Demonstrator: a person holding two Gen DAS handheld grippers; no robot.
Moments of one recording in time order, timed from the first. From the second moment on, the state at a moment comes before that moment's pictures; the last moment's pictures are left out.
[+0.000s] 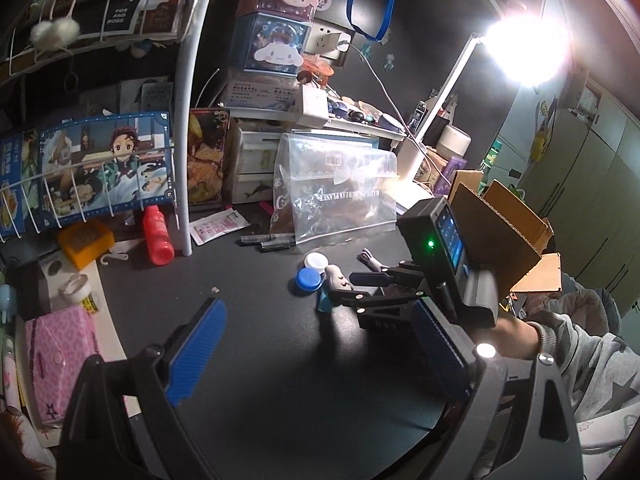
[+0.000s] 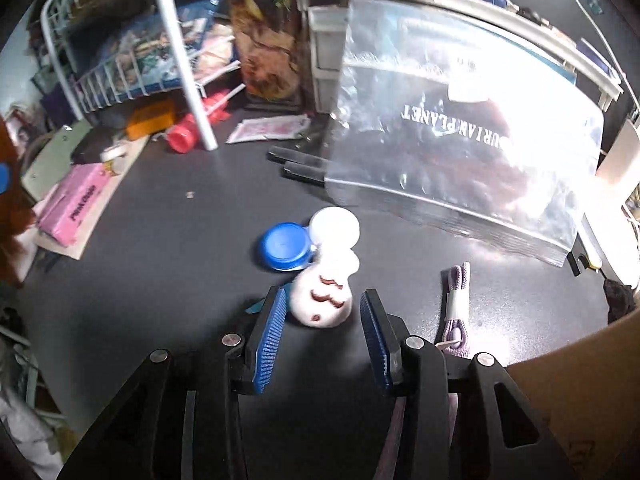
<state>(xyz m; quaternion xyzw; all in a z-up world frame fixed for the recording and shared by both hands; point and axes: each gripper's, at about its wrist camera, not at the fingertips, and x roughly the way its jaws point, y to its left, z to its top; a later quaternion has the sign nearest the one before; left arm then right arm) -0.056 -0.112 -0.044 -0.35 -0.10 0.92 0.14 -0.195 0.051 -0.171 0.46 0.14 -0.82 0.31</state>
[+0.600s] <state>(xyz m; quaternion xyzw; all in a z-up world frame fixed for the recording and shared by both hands) -0.084 -0.091 -0.050 -0.39 -0.10 0.90 0.19 -0.156 0.053 -0.135 0.43 0.13 -0.80 0.40</state>
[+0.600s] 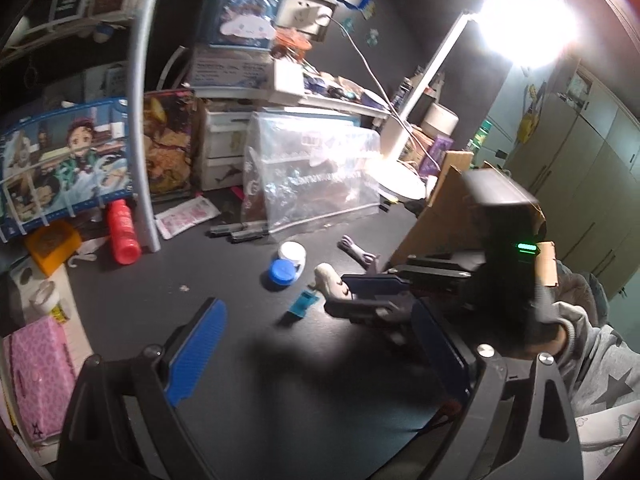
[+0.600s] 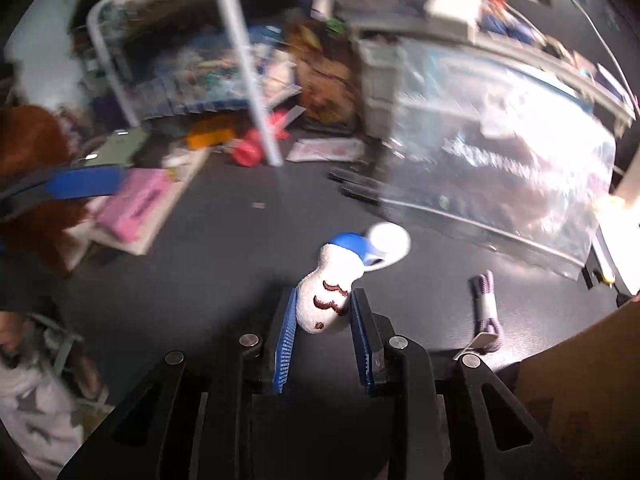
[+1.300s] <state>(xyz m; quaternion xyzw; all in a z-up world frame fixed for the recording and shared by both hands) -0.101 -0.039 0.016 -0.36 -0.13 0.87 0.30 -0.089 0.097 -0.015 0.28 0.19 -0.83 0.45</state>
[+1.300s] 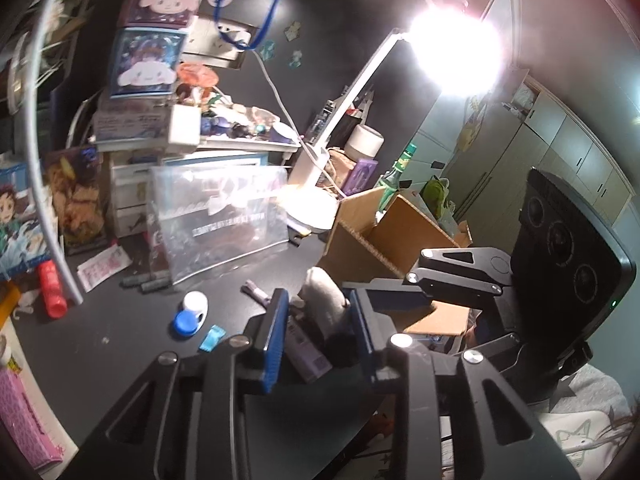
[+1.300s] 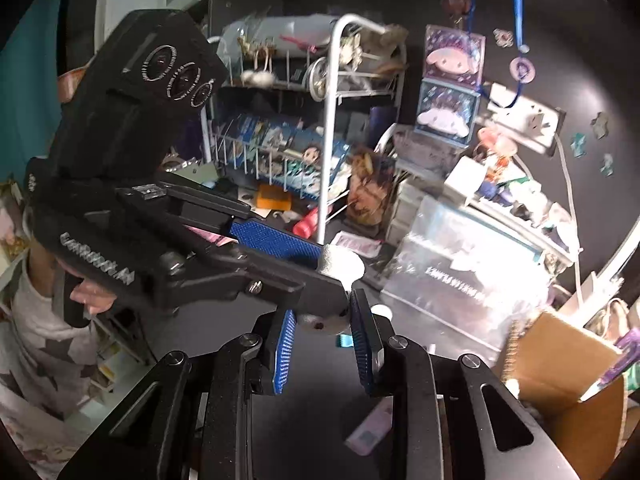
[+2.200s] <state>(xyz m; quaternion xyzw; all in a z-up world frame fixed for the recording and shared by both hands) -0.196 0.137 0.015 -0.44 -0.03 0.82 0.35 -0.160 0.250 -0.013 0.35 0.15 -0.86 0.35</state>
